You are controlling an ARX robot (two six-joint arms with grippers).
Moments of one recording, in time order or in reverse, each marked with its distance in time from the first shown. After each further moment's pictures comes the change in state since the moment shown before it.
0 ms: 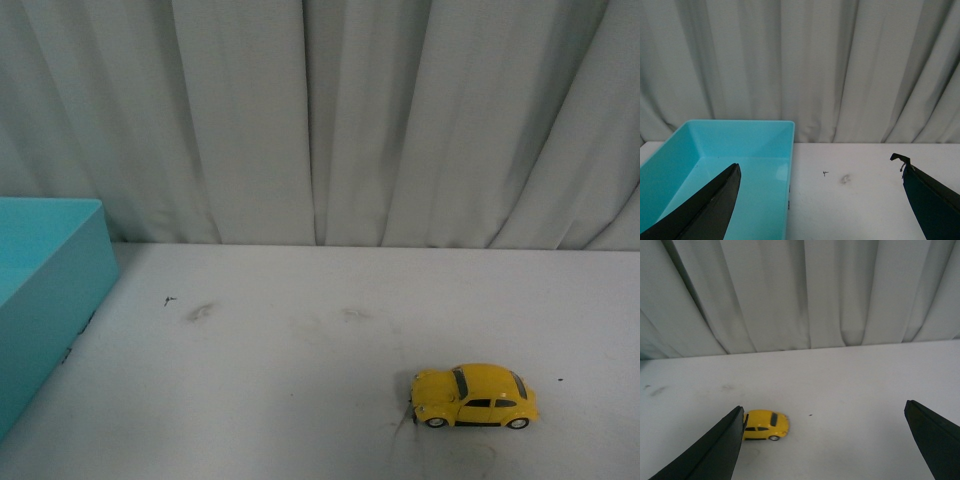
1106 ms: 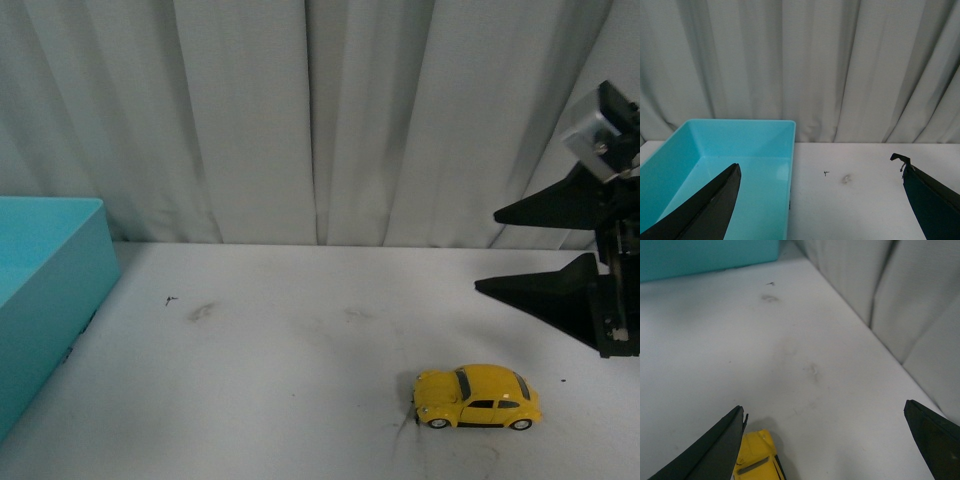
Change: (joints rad) left arm 0.000 0.000 0.000 0.000 0.000 0.000; right arm -0.002 1.809 0.942 0.226 -0.868 -0.929
